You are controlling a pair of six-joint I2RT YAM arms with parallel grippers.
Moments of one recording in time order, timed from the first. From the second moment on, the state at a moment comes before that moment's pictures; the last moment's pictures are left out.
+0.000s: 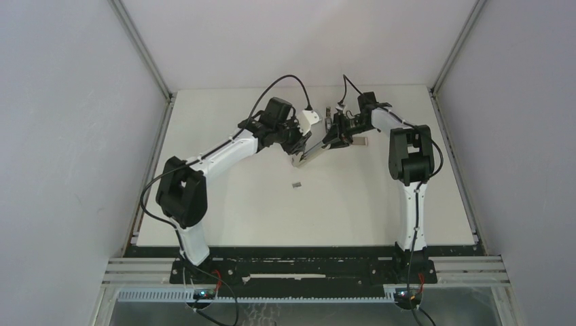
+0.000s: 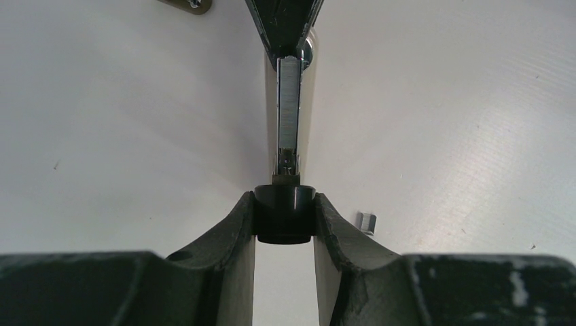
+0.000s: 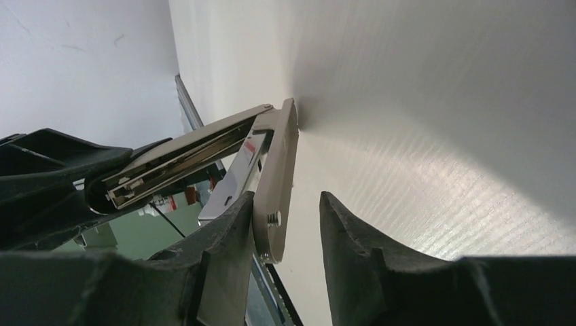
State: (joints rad) left arm -0.61 1.83 1.50 -0.44 0.31 0.39; right arm 0.12 2.32 1.80 -0.74 -1.05 0.20
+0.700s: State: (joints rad) left arm -0.61 1.83 1.51 -0.50 0.26 0.38; right arm 0.09 2.29 1.73 -0.72 -1.05 0.19
